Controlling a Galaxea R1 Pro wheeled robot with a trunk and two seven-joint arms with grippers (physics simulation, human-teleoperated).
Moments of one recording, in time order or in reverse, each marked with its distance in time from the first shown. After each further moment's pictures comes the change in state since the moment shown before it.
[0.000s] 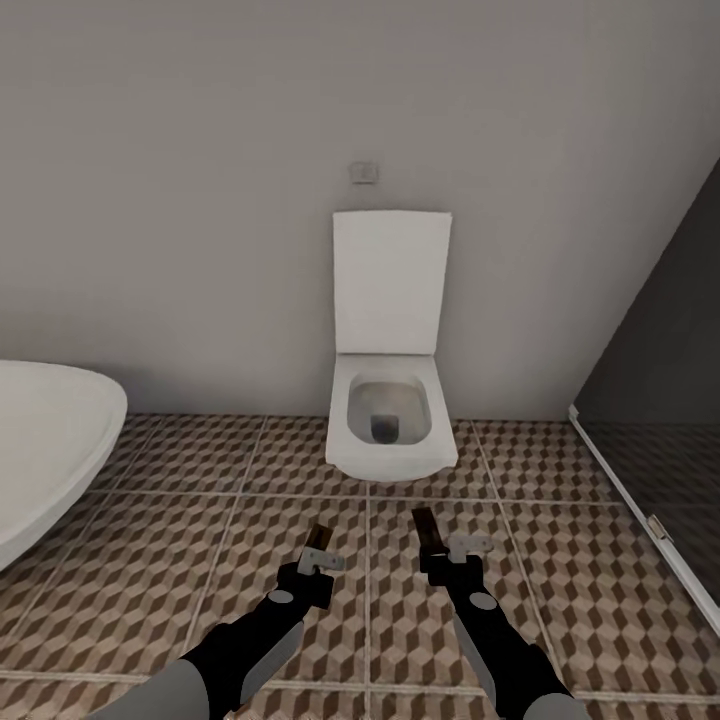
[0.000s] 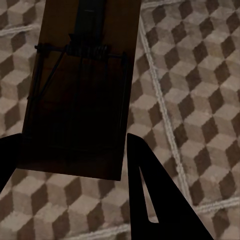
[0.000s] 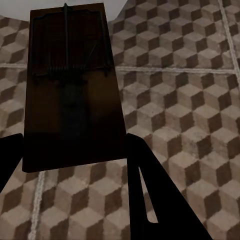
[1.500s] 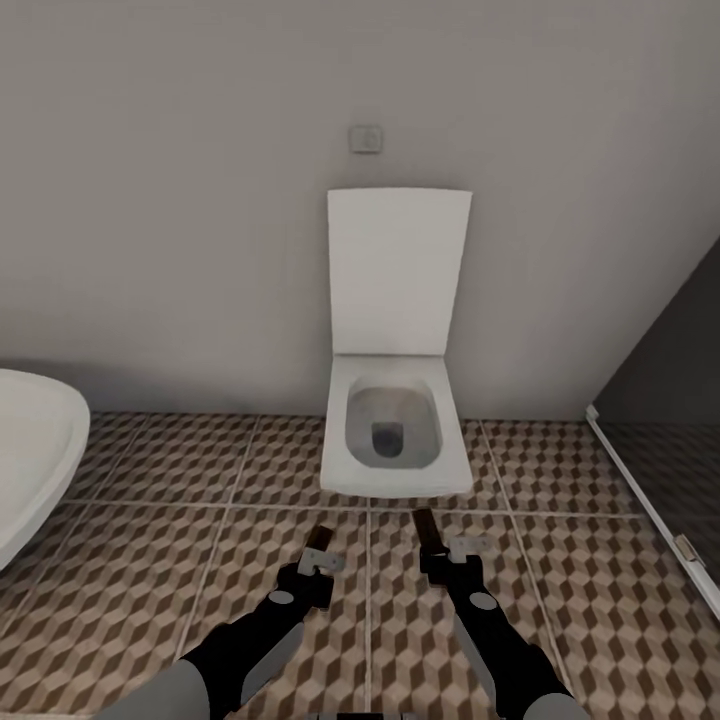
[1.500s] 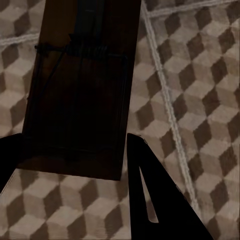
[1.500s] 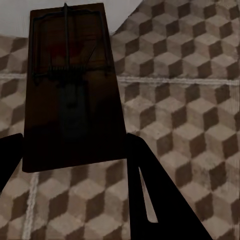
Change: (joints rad) left arm 0.000 -0.002 -0.001 0.003 0.000 0.000 0.000; right arm 0.000 0.000 -0.001 0.000 0.000 0.001 0.000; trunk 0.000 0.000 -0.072
